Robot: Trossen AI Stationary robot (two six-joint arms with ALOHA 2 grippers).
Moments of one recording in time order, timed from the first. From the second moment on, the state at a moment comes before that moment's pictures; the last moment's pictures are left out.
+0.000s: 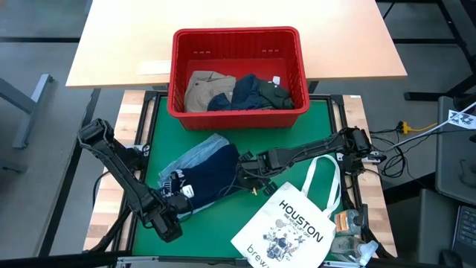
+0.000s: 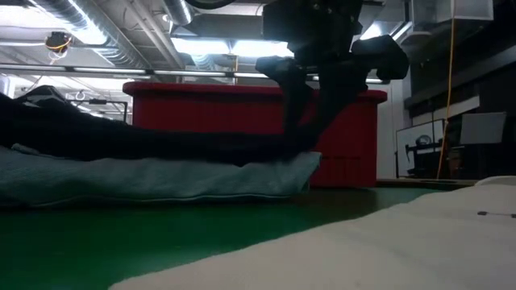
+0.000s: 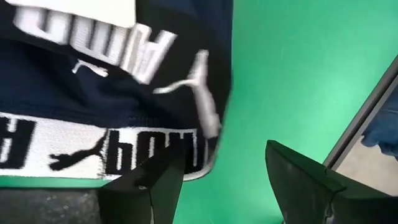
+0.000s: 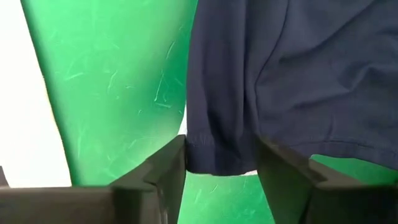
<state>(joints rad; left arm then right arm) -0.83 1.56 1.11 -0.94 -0.08 -1.35 0.16 1.94 1.53 -0.88 0.06 -0.54</state>
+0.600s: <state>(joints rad) -0.84 1.56 1.11 -1.04 -0.11 -1.35 0.16 1.94 1.53 -0.88 0.06 -0.54</state>
